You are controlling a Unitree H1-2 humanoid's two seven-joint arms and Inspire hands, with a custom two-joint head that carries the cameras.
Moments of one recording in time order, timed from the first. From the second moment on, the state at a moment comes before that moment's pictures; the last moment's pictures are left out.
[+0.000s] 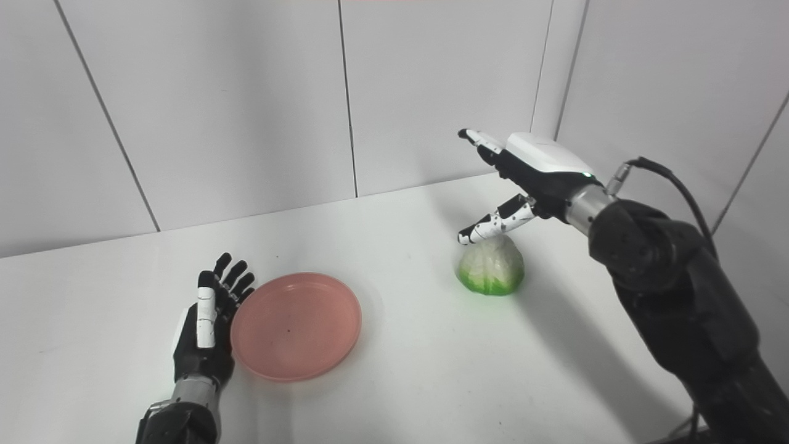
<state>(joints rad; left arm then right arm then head) -0.40 -0.12 0.03 0.43 -0.16 -0.06 -0.09 -0.52 -0.73 0.00 -0.36 -0.59 0.47 0.76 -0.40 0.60</state>
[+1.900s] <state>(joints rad) -0.39 -0.12 0.02 0.41 -0.16 -0.06 -0.09 -0.73 -0.79 0.36 0.11 -0.70 0.42 0.98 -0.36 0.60</state>
